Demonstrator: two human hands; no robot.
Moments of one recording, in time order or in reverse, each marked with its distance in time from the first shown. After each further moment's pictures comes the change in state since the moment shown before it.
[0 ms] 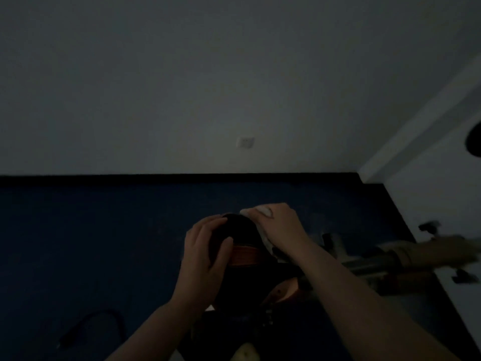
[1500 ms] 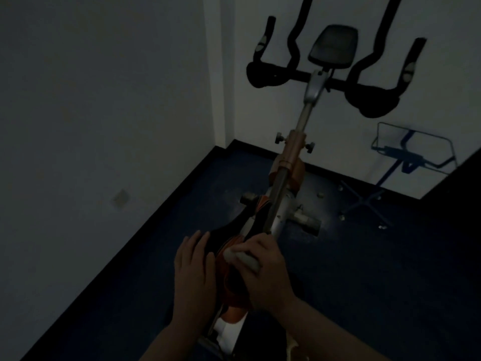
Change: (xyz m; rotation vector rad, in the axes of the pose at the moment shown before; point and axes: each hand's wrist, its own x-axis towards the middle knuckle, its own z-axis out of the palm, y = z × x) left_hand 0.070 -0.030 -0.020 0.134 -0.687 0.508; right_hand -0.102 -0.029 0.124 -0.020 1.173 0.033
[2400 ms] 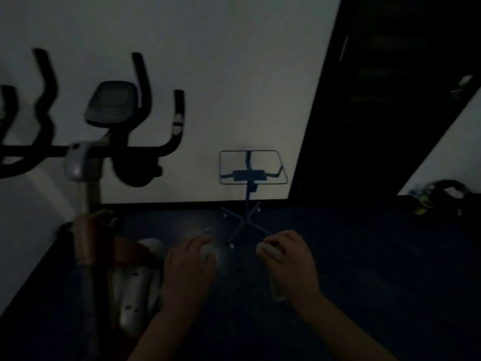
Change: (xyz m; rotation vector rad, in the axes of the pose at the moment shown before) left_hand 0.093 0.350 0.322 0.082 -0.258 0.513; right_hand 0.013 0.198 -0.452 -0.433 0.421 0.509
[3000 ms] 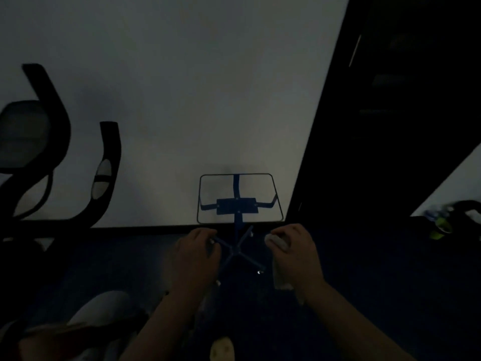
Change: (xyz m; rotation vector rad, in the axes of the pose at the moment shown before) left_hand 0.257 0.035 0.158 -0.036 -0.052 0.022; right_hand 0.274 0.129 0.003 -0.037 -0.002 0.072
